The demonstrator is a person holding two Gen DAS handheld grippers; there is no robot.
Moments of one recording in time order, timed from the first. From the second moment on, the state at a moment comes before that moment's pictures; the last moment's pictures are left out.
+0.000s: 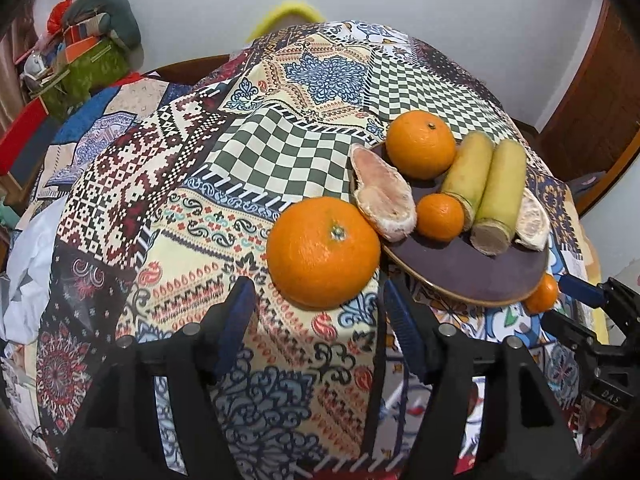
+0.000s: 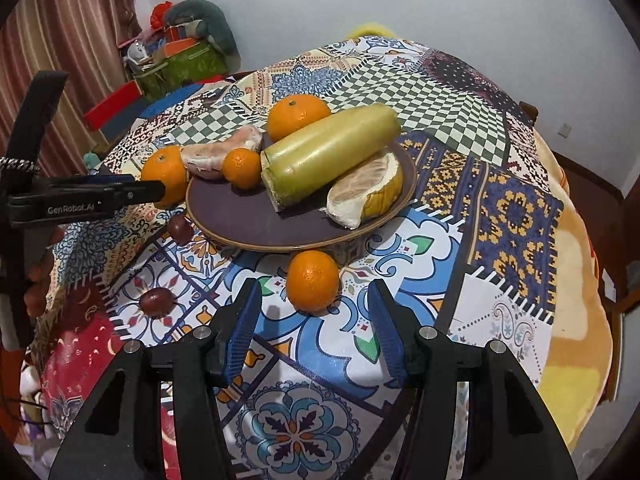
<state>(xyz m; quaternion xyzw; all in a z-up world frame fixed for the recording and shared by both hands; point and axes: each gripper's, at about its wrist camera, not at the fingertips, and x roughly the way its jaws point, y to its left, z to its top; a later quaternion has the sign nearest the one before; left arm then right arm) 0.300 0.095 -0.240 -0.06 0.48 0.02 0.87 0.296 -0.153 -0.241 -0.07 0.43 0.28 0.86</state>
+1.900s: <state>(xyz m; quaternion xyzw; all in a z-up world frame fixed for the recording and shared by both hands) 0.270 0.027 -0.174 -0.05 0.39 -0.04 0.92 0.303 -0.171 -0.190 -0.03 0.36 0.30 0.88</state>
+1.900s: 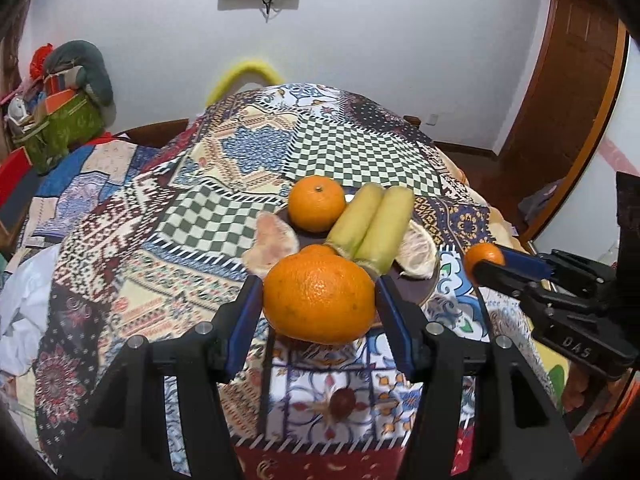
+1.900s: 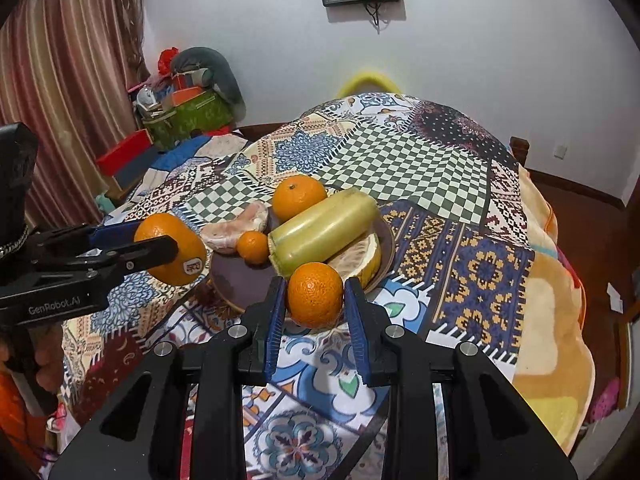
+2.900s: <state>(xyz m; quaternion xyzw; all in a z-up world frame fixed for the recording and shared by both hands) 0.307 0.028 -0.204 -0.08 0.42 -0.05 0.90 0.331 -0.144 -0.221 -0.04 0.40 0.32 0.86</state>
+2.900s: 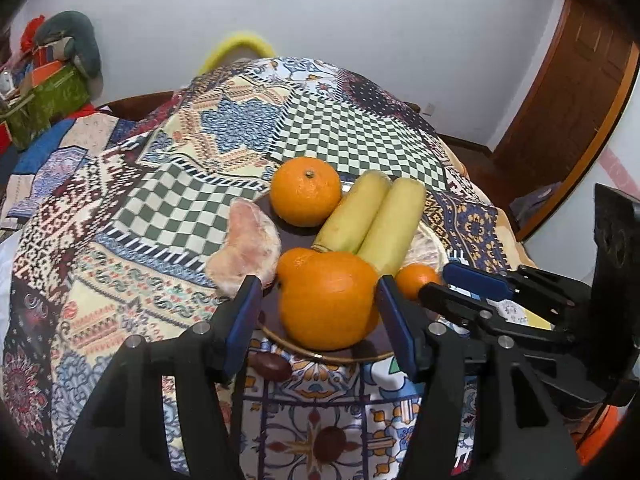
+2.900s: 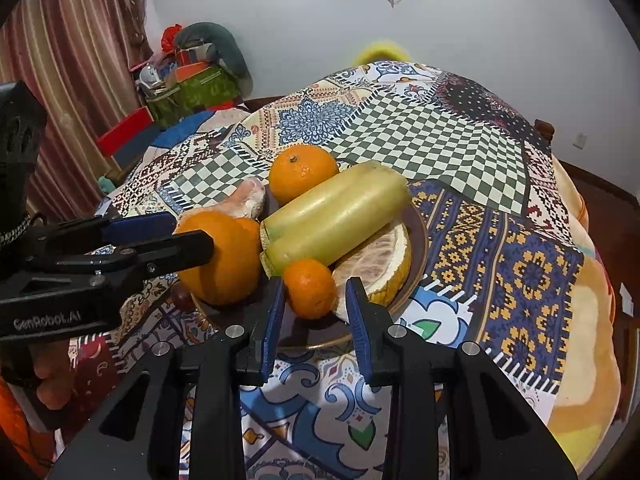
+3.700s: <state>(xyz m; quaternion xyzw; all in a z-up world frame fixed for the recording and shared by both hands) 0.222 0.060 -0.184 -0.05 0.41 0.00 0.91 0.275 -0.132 -0.207 -0.05 0.39 0.33 0.86</state>
